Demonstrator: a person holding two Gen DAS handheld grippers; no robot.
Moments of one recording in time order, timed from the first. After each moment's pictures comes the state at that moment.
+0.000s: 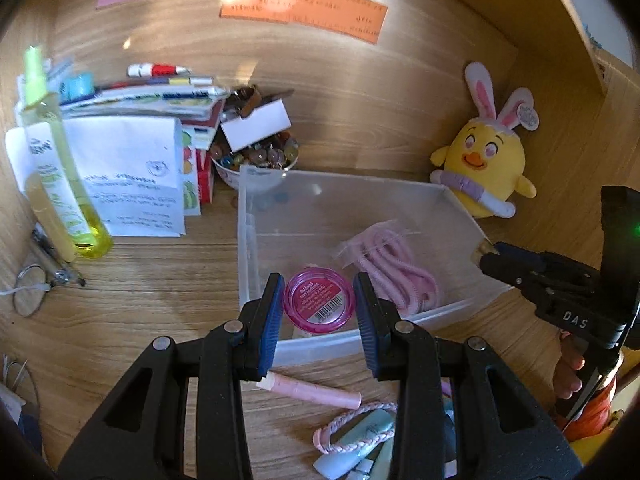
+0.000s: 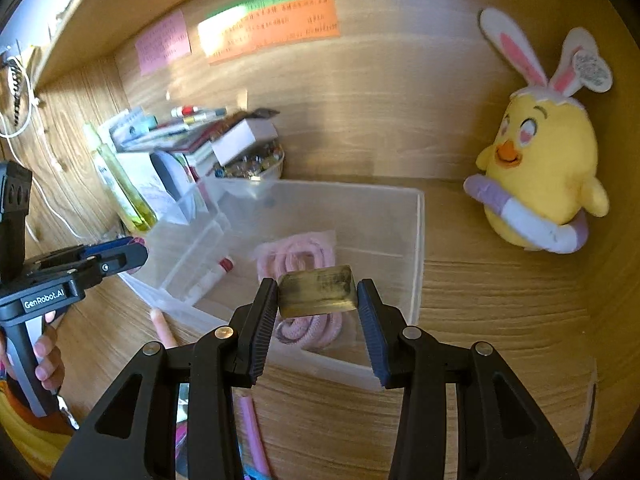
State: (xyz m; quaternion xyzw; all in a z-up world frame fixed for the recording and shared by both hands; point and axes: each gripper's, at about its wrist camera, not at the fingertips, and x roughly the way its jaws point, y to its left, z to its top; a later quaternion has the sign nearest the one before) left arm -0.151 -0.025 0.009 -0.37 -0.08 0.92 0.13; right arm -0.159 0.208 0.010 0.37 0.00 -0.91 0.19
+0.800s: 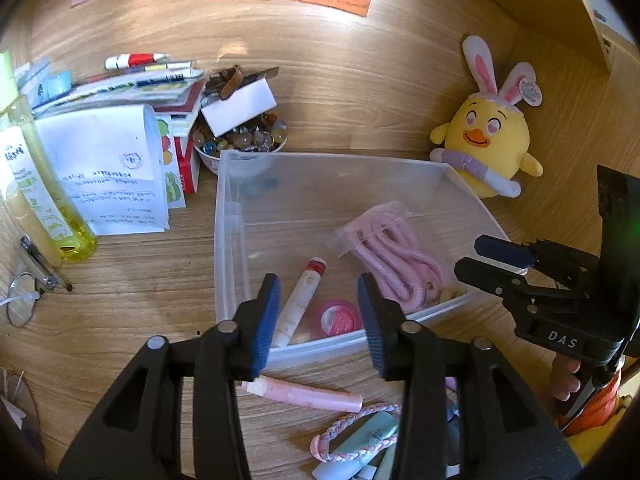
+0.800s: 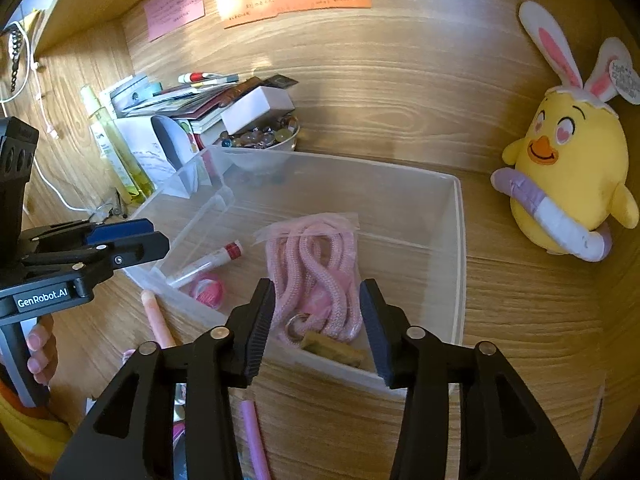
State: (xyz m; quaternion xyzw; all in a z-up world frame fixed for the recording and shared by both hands) left arm -0.157 -0.013 0.002 -0.39 -0.05 0.91 0.13; right arm -0.164 0.184 -0.008 0.38 0.04 -0.90 0.20
